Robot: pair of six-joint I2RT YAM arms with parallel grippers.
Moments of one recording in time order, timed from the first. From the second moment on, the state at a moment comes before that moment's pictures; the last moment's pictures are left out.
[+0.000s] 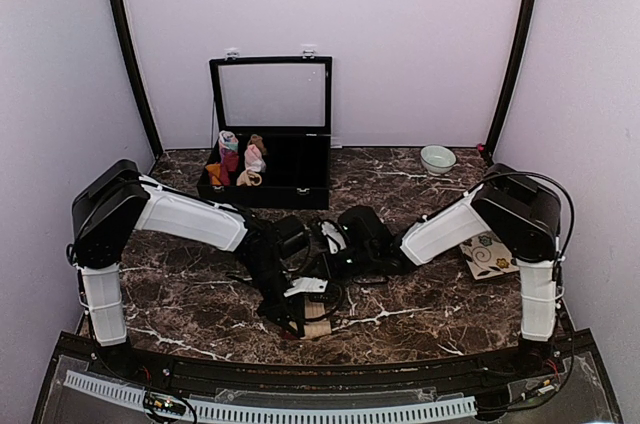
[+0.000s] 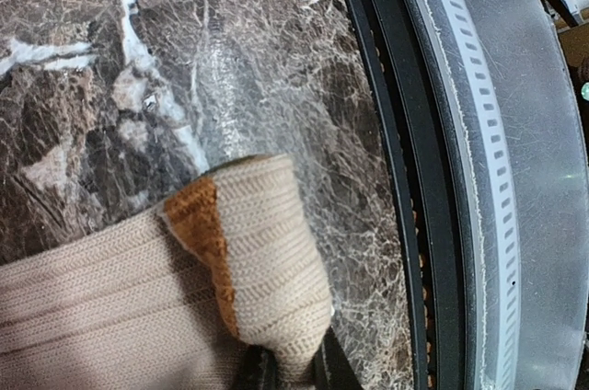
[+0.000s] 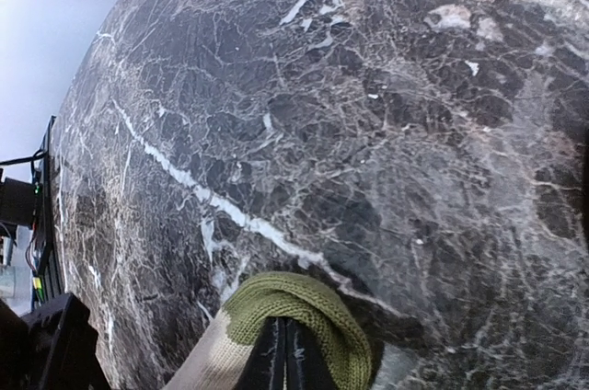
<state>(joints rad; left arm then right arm) -0.93 1.98 1.15 -0.71 0.69 0.65 0.94 2.06 1.05 0.31 -0.34 0.53</state>
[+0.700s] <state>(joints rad) -0.88 2.14 1.32 -0.93 0.83 0.65 0.87 1.68 0.54 0.57 -0.34 0.40</state>
